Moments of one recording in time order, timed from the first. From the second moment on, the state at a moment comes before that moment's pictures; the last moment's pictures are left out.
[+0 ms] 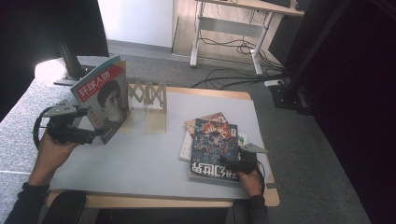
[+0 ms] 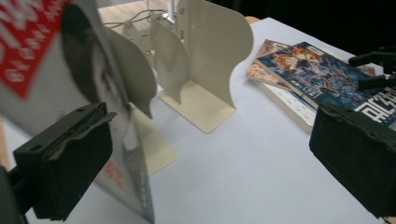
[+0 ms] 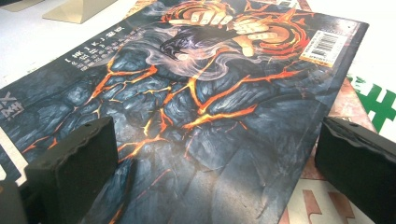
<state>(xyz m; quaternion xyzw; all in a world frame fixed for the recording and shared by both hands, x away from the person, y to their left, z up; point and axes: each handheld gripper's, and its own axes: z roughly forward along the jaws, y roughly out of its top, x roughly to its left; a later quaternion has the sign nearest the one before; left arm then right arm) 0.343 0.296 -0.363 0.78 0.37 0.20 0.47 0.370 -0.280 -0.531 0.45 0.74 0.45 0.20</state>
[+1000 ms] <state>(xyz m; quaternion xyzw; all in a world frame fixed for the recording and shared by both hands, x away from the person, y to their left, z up) 0.373 0.229 -0.426 0.80 0.33 0.14 0.47 0.370 -0.280 -0.531 0.45 0.74 0.45 0.20</state>
